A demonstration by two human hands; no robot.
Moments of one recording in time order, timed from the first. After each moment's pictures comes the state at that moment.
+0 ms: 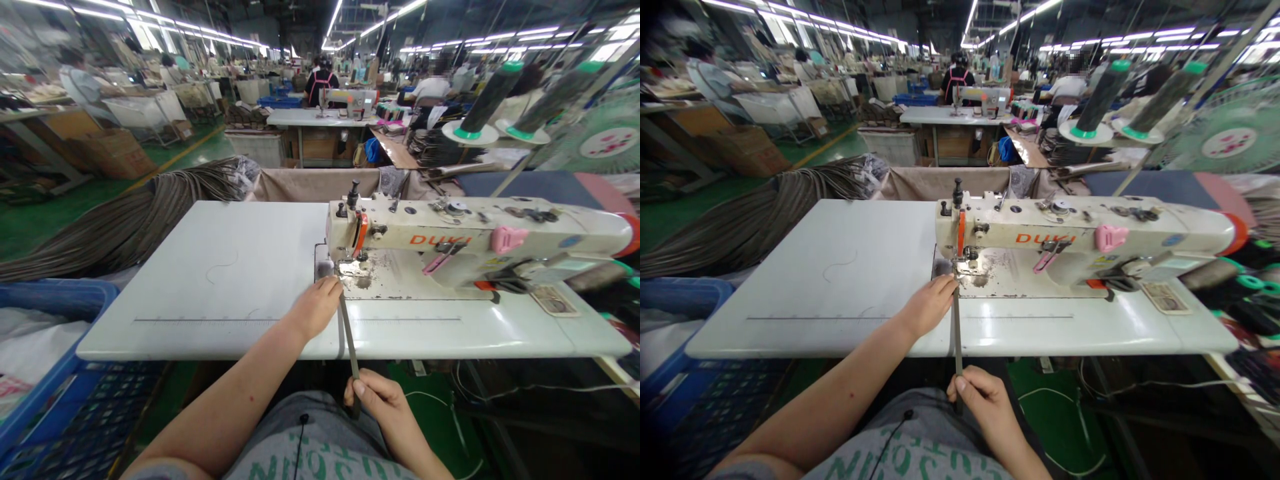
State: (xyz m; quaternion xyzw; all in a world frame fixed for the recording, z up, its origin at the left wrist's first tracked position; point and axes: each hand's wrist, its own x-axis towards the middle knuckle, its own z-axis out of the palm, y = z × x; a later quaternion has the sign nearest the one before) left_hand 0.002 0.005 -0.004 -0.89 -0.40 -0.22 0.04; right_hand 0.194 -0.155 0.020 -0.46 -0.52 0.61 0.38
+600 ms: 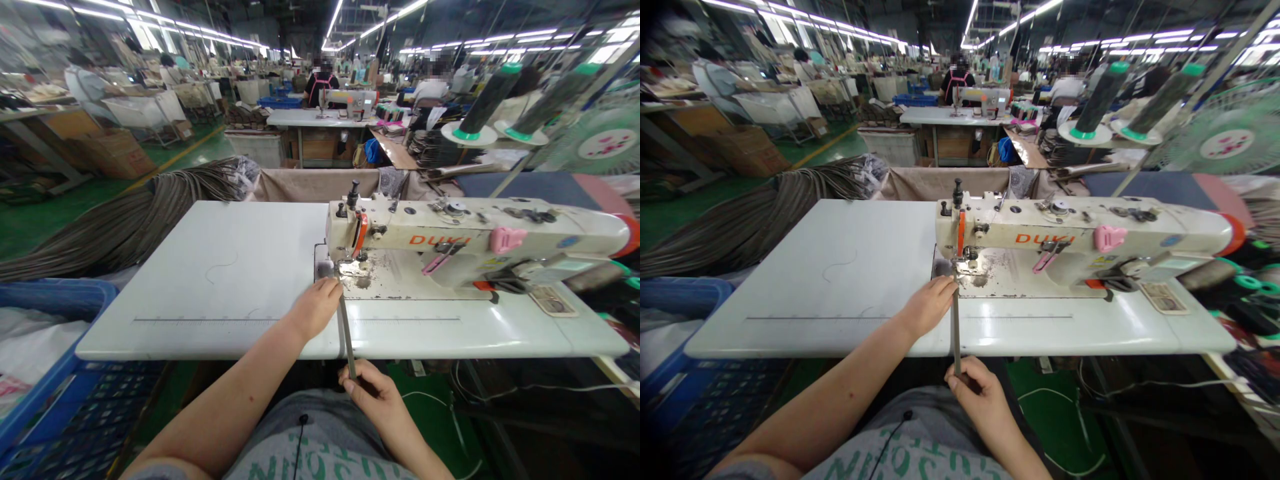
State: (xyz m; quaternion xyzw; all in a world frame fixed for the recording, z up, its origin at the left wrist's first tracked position) left_hand 0.002 0.005 -0.005 -0.90 -0.40 -0.20 0.05; right_hand 0.190 -0.147 0.007 -0.48 -0.54 0.58 0.38
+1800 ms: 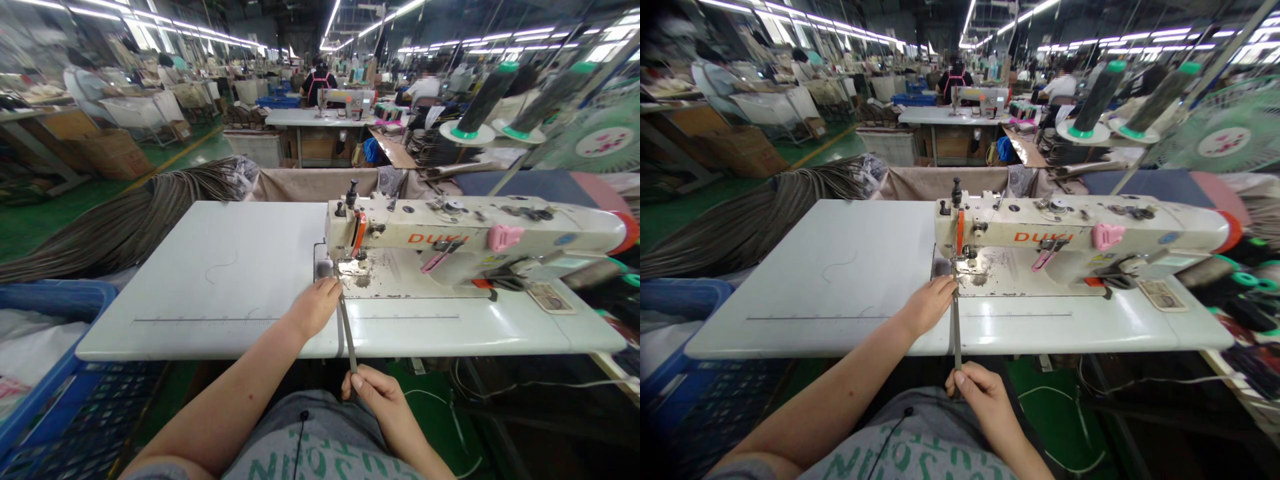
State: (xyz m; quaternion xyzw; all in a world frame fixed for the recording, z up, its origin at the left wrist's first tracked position) left_hand 0.002 0.005 -0.006 -0.89 -0.40 -0.20 0.06; right_hand 0.191 -0.153 0.024 -0.47 -0.50 0.62 0.38
